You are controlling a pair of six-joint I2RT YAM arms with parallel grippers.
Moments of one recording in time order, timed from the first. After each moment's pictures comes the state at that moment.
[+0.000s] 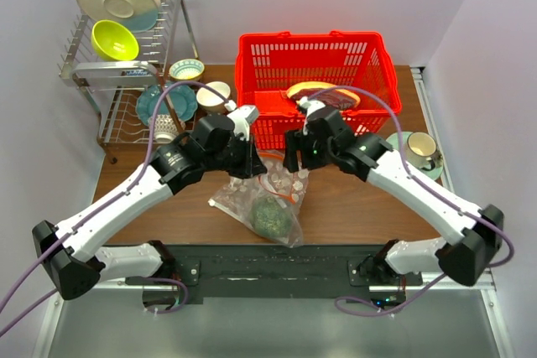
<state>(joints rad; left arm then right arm) -0.79 1.18 1.18 -0.63 0.17 -0.57 0.75 1.29 1.24 -0.71 0.06 0.44</state>
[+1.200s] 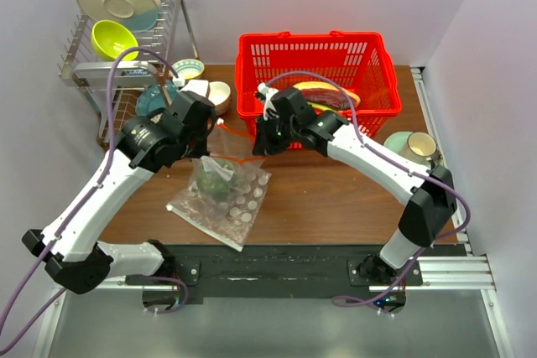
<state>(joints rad) -0.69 1.24 1.59 -1.26 -0.45 -0.49 0.78 1.64 1.50 -0.59 -0.20 0.43</state>
